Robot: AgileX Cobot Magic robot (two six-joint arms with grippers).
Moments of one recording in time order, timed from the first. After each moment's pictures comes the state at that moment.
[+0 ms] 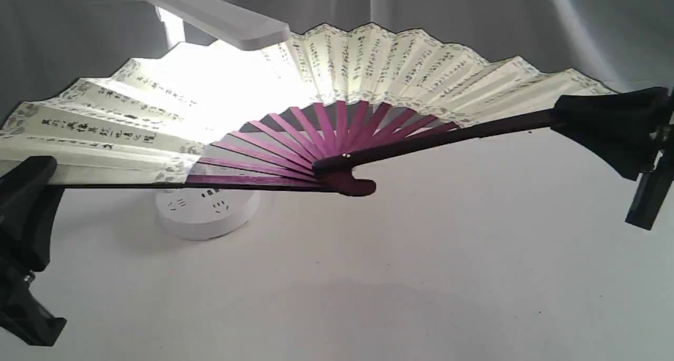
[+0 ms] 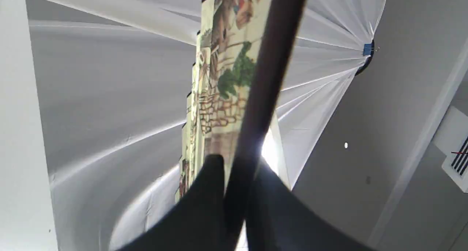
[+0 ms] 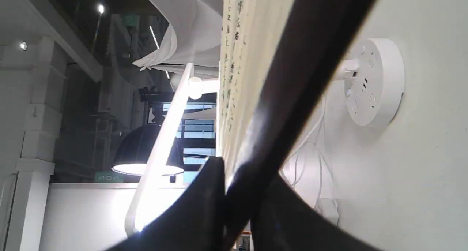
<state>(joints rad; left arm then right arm) -0.83 1.10 -0.22 -0.82 -1.07 -1.21 -0.36 1.57 -0.75 1.72 1.30 -0.80</state>
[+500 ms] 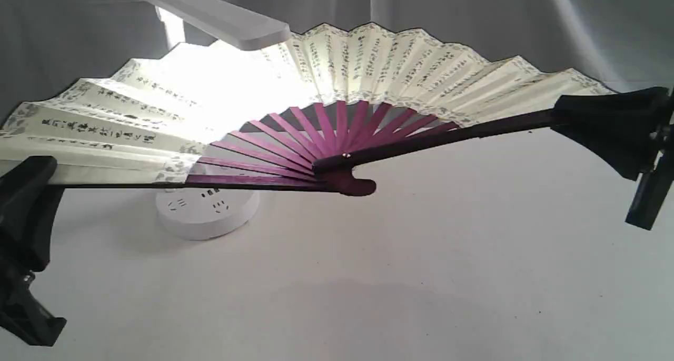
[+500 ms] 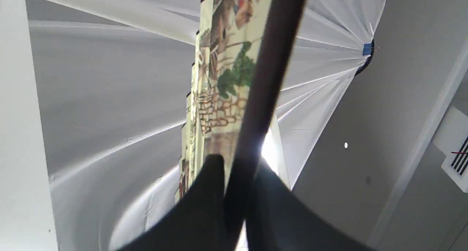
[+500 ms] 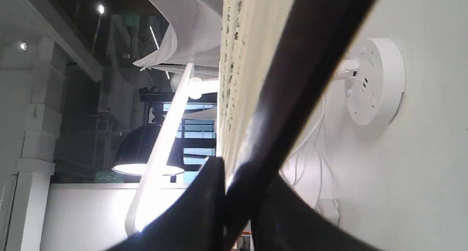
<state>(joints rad) -0.83 1.10 -0.22 -0.82 -1.07 -1.21 -0.36 1.57 -0.75 1.72 1.30 -0.80</state>
